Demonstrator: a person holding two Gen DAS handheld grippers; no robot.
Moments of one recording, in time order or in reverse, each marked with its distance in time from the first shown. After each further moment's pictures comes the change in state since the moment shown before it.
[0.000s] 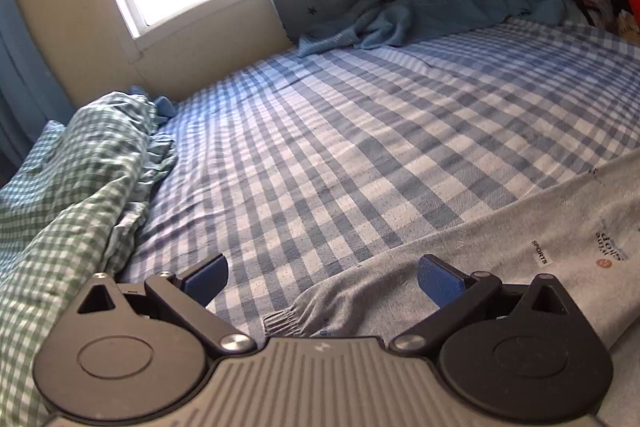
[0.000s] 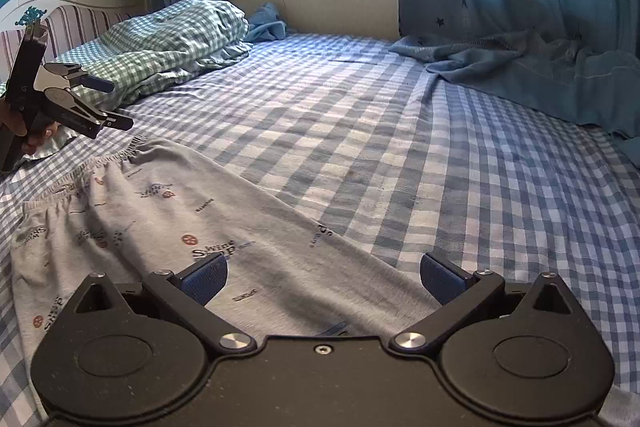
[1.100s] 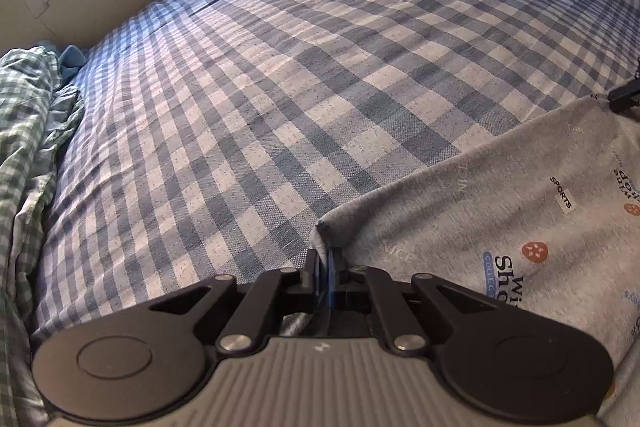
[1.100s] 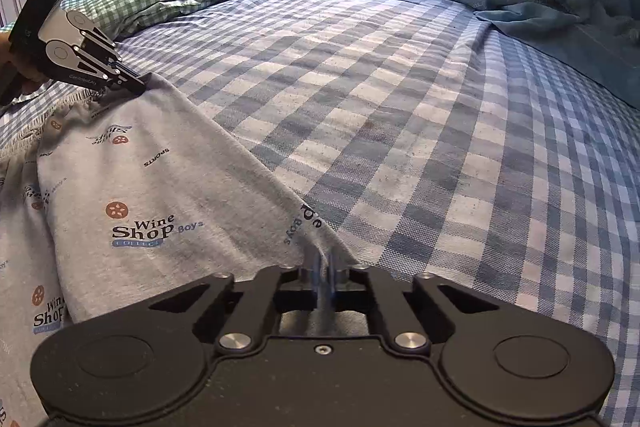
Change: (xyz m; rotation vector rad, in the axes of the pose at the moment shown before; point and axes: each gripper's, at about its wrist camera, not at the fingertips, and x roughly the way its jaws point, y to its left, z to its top) left arm 0.080 -0.005 -0.008 0.078 0.234 -0.176; right arm 0.107 -0.013 0.006 -0.112 0.153 0.079
